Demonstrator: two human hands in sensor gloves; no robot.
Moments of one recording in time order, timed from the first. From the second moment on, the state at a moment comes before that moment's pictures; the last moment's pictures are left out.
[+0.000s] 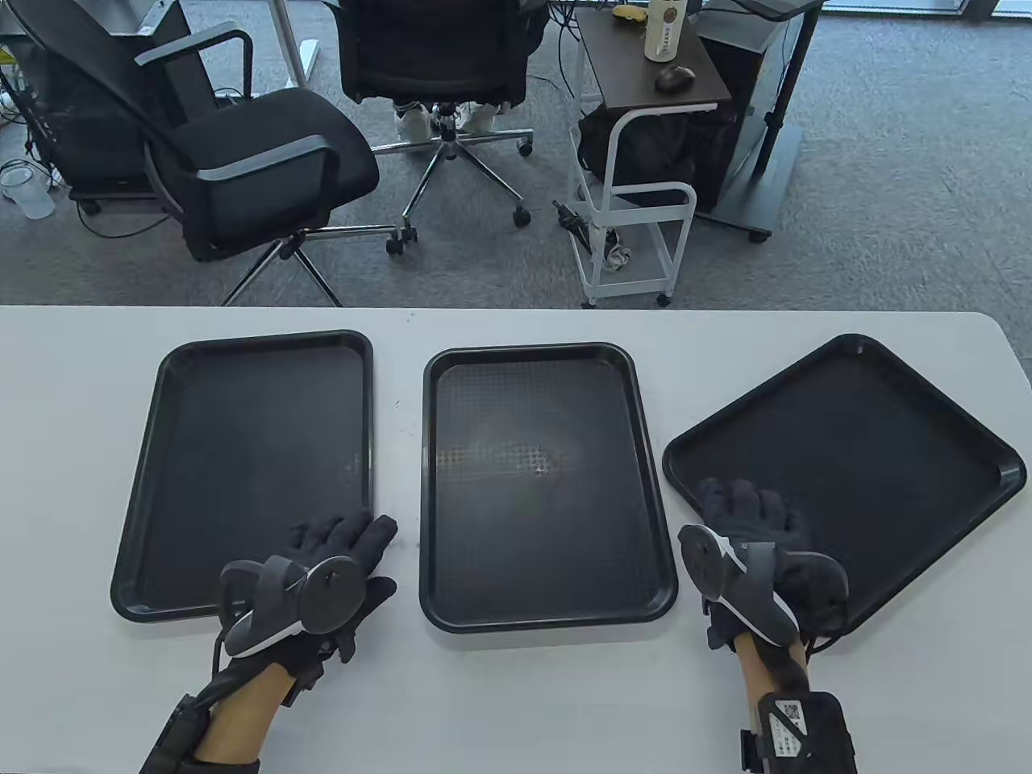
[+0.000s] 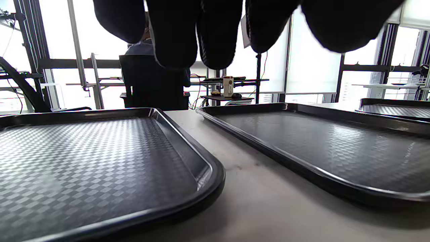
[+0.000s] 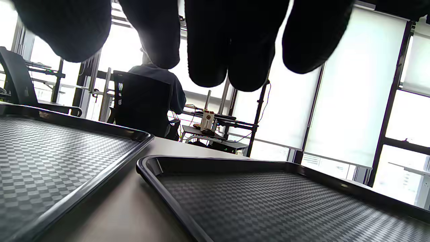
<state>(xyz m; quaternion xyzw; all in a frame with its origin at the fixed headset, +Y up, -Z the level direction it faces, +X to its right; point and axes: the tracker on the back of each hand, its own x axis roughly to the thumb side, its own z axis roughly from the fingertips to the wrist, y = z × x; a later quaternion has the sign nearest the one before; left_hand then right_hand) -0.235 -0.687 -0.260 0.00 -0.16 0.01 0.99 0.191 -0.684 -0.276 0.04 0.13 -0.99 0.09</state>
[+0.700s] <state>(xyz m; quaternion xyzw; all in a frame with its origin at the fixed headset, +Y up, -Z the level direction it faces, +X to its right) -0.276 -0.707 -0.279 -0.10 -0.05 -0.05 0.99 0.181 -0.671 -0.270 0.02 0.15 -0.98 0.08</state>
